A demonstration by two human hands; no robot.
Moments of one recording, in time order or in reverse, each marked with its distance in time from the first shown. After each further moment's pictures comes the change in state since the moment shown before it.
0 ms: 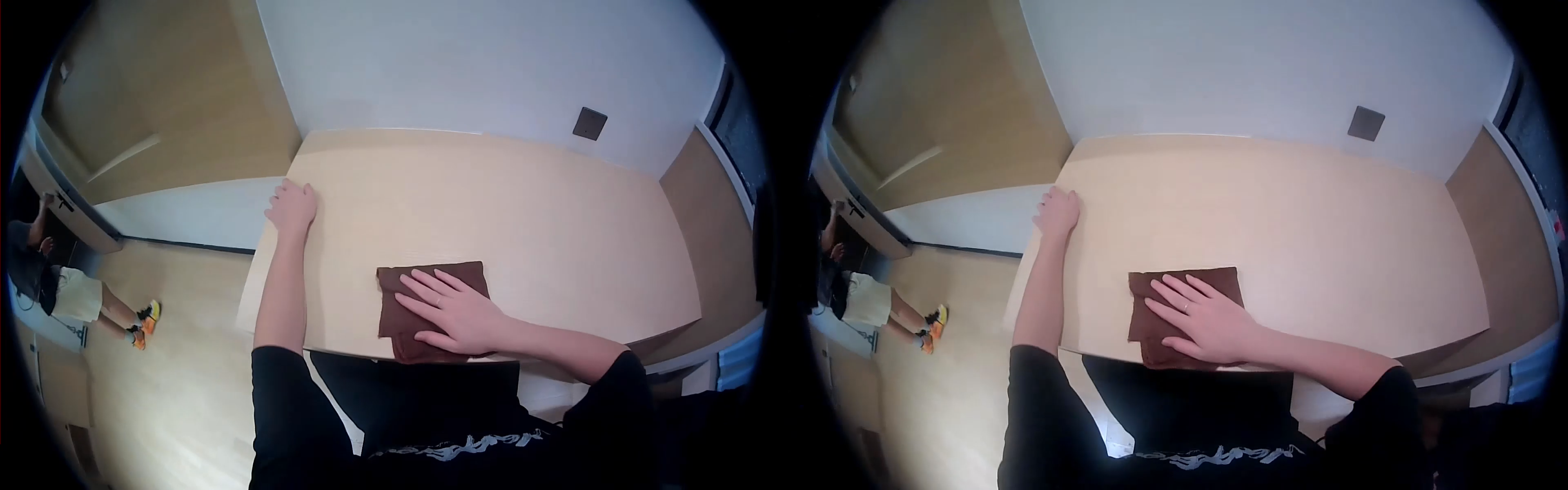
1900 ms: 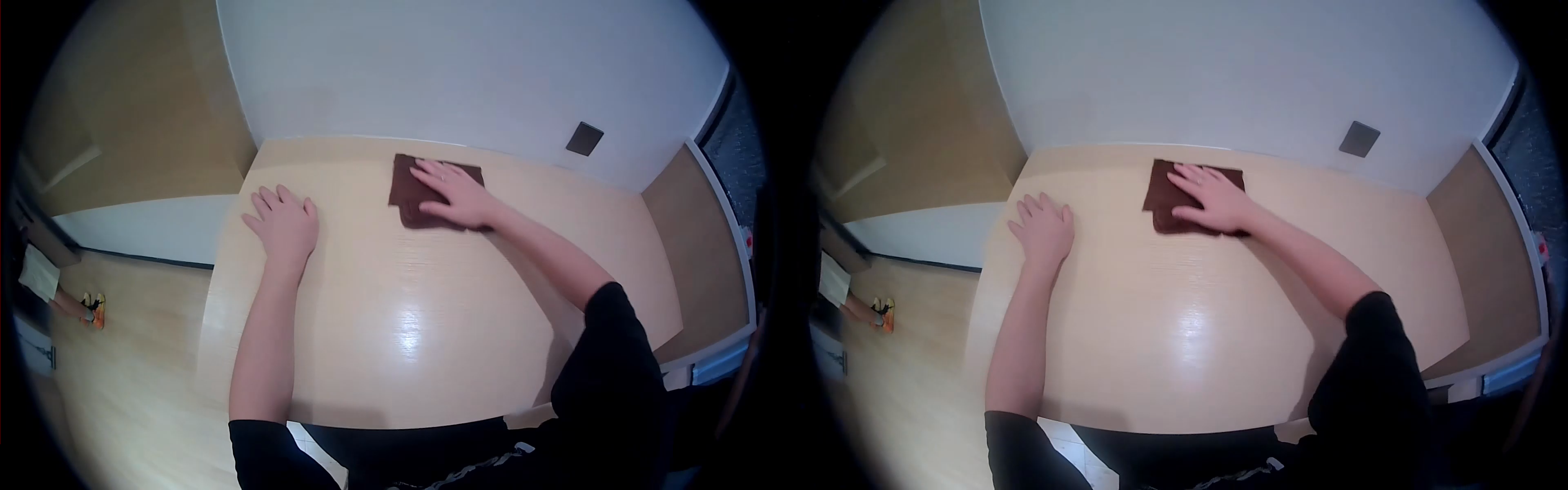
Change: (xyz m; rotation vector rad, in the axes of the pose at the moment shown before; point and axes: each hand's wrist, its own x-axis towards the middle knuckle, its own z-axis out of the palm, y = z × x) left_hand -0.020 0.055 0.029 0.098 0.194 0.270; right_hand 0.076 0.245 -0.028 -0.090 0.041 0.268
